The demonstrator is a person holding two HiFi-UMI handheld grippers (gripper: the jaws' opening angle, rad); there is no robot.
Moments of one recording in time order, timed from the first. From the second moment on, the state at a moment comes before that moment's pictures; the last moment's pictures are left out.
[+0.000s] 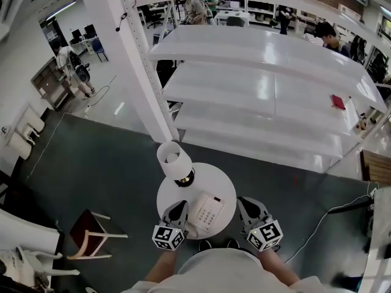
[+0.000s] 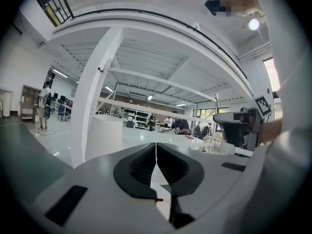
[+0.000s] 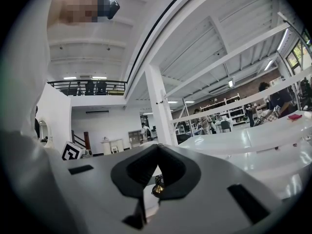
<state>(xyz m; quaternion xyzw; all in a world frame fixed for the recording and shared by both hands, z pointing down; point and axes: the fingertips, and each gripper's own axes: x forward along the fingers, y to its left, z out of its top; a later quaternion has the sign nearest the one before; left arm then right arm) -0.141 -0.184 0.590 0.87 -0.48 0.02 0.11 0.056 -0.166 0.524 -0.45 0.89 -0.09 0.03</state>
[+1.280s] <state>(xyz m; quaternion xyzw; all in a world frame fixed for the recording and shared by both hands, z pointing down) -0.122 -0.194 0.769 0.86 -0.42 0.22 0.20 0.060 -0.174 0.531 -0.49 0.87 -0.09 0.02</state>
